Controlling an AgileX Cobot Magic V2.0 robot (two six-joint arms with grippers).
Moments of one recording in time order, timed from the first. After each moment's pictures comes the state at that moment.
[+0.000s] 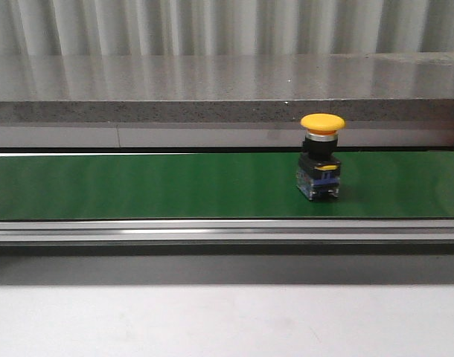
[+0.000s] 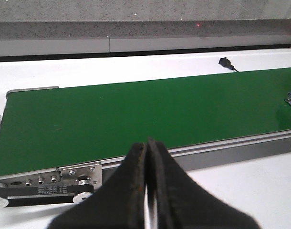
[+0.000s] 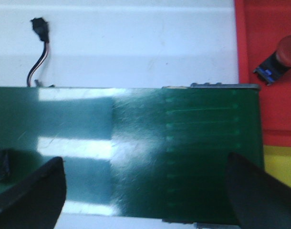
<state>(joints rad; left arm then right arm) -0.18 0.31 -0.47 -0.24 0.63 0.12 -0.08 1.28 -1.16 0.16 0.88 -0.07</state>
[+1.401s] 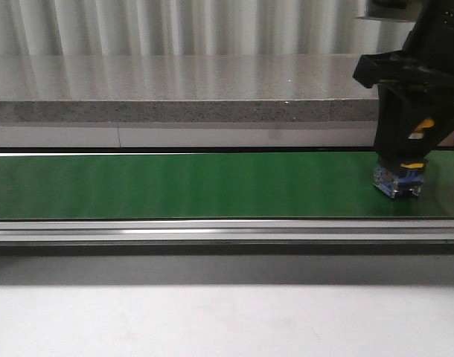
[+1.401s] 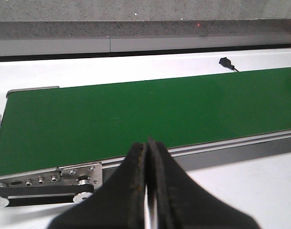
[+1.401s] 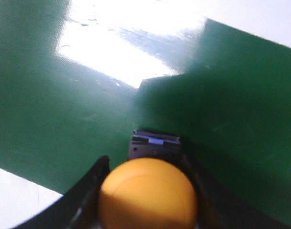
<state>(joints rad) -0.18 0.31 -0.47 -0.24 0.63 0.12 0.22 1.59 -1.16 0.17 0.84 -0.11</state>
